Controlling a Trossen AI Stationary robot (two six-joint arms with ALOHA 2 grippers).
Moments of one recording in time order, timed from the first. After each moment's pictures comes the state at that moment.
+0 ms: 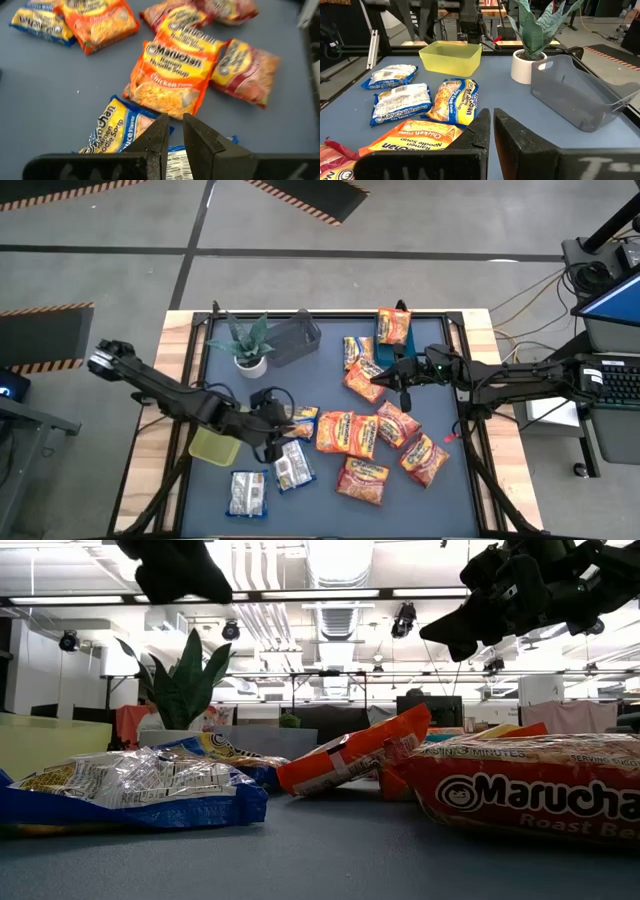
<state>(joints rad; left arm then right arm) -0.43 1.33 0.99 -0.45 -0.44 -0.57 -0.25 0.97 0.37 0.40 -0.31 -0.06</state>
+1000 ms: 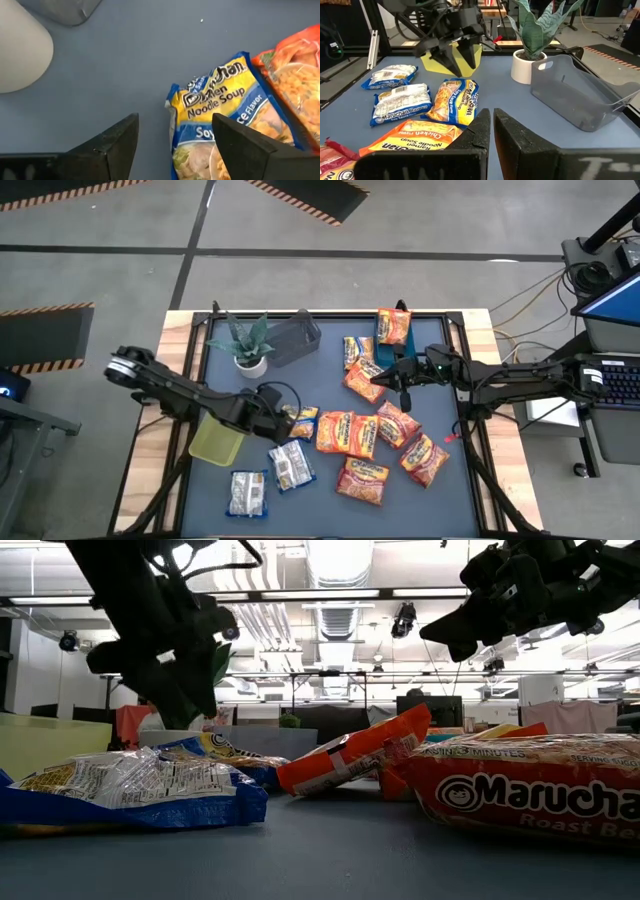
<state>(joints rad) -0.31 1.53 0.93 -0.71 -0.56 -1.25 -0.25 0.97 0.37 0.40 -0.31 -0.06</state>
